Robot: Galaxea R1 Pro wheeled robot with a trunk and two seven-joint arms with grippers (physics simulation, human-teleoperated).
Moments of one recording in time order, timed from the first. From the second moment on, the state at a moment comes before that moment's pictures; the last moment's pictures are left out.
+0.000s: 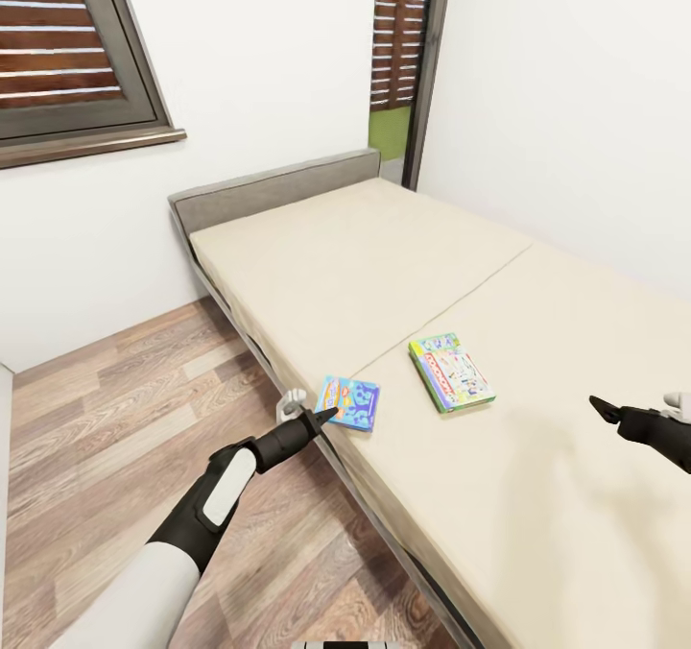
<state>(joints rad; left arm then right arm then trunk) -0.66 -0.06 -0.15 -0.83 0.79 0.46 -0.42 -0.39 -0.28 -0.60 -1.61 -0.06 0.76 0.46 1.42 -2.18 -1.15</state>
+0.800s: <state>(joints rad) -0.66 -0.12 -0.30 -0.95 0.82 0.46 -0.42 -0.39 -0.28 -0.59 -1.61 -0.06 0.76 0.46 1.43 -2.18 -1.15</state>
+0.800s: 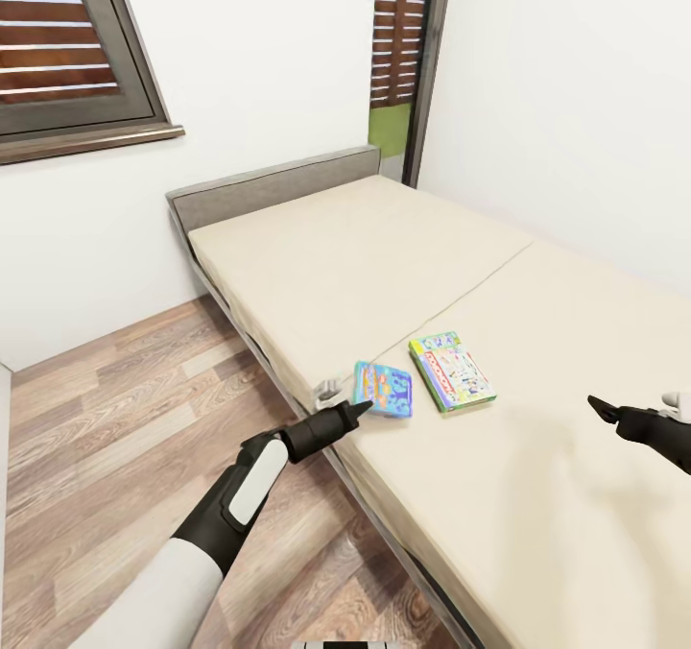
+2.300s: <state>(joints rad) -0.49 -0.10 -0.29 -1.33 0.82 0.70 -0.40 -0.39 -0.29 -0.61 -1.61 -0.06 0.76 0.46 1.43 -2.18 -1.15</state>
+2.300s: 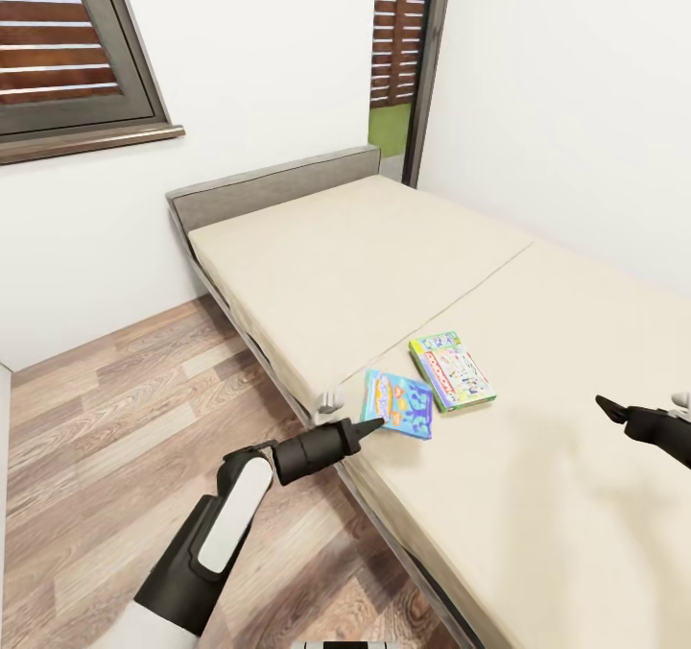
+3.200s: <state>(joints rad) -0.38 -0.10 -0.29 -1.46 0.83 0.75 -0.23 -0.39 -0.29 -0.61 -1.61 -0.06 0.76 0.46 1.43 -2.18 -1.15</state>
